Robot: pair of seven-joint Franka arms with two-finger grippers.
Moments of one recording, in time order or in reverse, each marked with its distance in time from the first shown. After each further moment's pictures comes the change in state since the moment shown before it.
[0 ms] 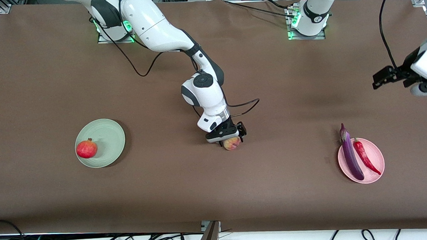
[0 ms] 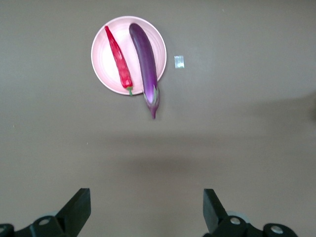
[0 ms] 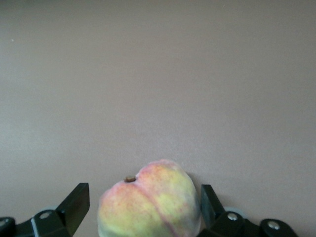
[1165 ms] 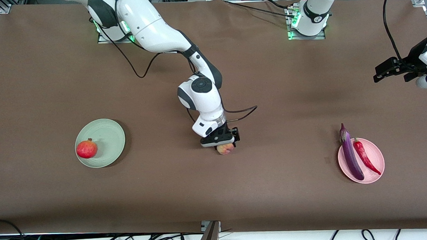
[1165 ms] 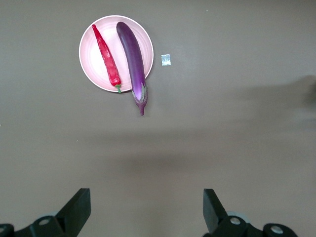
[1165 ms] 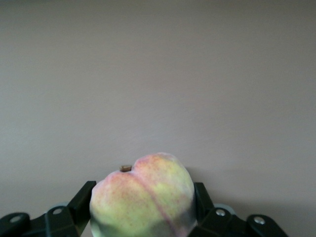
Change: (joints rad) left arm -0.003 0.031 0.013 0.082 -0.057 -0.066 0.019; right arm -0.054 -0.063 -0.021 0.048 -0.002 -0.249 -0.032
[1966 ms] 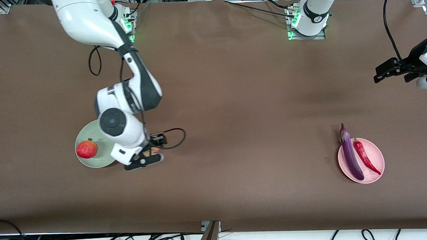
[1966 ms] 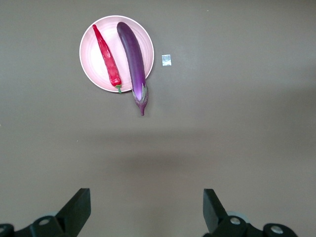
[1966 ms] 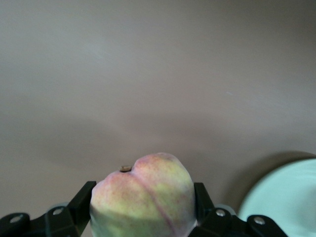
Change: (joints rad) left arm 0.001 0.004 0.001 0.003 0.000 0.000 0.000; right arm -0.323 -0.323 -0.006 -0.240 0.108 -0.522 -0.700
